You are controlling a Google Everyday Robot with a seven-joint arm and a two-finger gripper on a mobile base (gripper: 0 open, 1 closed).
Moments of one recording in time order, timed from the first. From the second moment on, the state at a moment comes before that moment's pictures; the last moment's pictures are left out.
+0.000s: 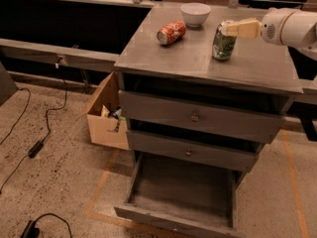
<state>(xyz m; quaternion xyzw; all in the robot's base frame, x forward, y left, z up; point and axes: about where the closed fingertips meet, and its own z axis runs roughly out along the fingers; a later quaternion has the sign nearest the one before) 0.773 -0.272 0.967 -0.21 0.74 0.12 0.62</state>
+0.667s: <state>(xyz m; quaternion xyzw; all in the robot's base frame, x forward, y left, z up) 0.791 -0.254 0.928 -0.18 0.73 0.14 0.65</state>
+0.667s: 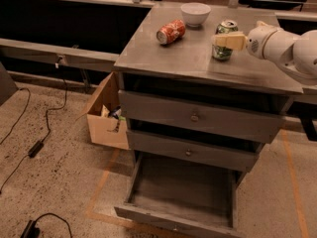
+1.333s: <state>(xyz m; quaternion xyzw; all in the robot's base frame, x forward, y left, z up) 0.819 -0.230 0.902 -0.19 0.71 0.17 0.66</state>
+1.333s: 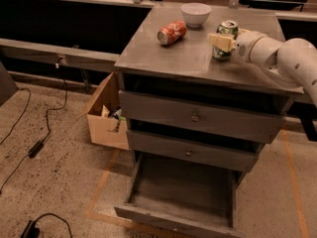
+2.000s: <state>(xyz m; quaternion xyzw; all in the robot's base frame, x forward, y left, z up) 0.773 -0.212 0.933 -0.24 0.68 0.25 0.65</state>
